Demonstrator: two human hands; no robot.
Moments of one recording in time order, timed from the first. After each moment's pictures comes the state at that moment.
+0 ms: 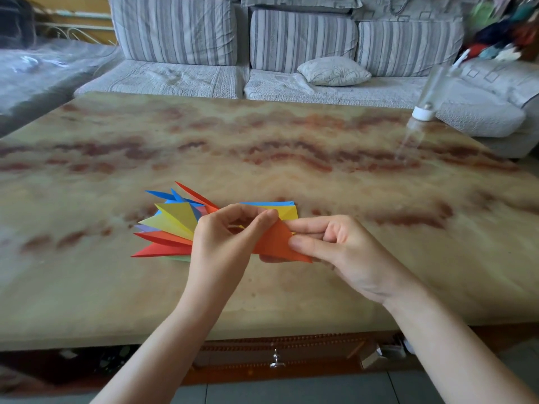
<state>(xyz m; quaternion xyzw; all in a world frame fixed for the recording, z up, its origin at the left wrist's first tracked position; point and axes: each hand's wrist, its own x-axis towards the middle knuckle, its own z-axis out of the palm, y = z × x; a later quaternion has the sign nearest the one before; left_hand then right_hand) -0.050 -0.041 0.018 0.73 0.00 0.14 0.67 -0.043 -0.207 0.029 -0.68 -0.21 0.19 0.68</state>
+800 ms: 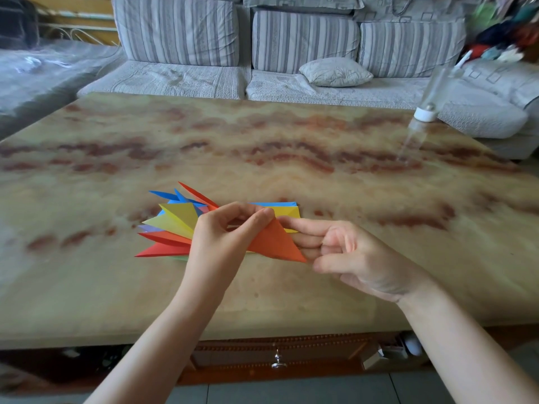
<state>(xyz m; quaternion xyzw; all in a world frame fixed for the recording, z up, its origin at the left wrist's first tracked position) -0.048 -0.035 0.021 0.72 0.01 0.12 0.68 -0.037 -0.218 0.027 -0.64 -0.26 0.28 0.67</state>
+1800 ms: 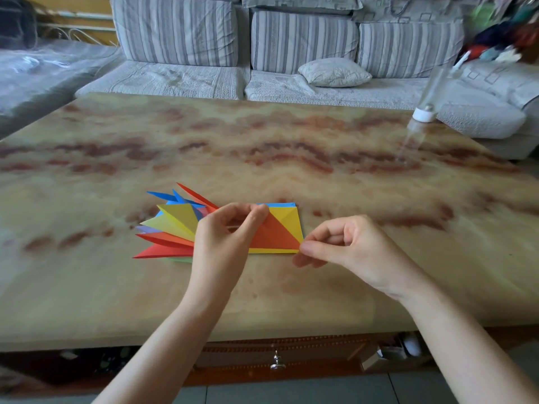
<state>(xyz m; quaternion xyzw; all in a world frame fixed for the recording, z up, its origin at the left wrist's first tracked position) -0.040 -0.041 0.009 0.71 0.04 0.16 0.68 -0.040 -0.223 0.031 -0.80 -0.13 0.11 0.57</state>
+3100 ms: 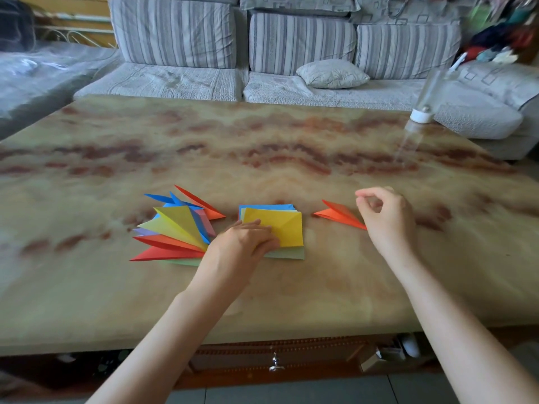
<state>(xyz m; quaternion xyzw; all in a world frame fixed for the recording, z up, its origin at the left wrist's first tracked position) -0.016 -0.033 -0.021 0.93 -0.16 0.10 0.32 0.035 -0.276 -0.015 -0.90 0.04 -0.29 0.33</state>
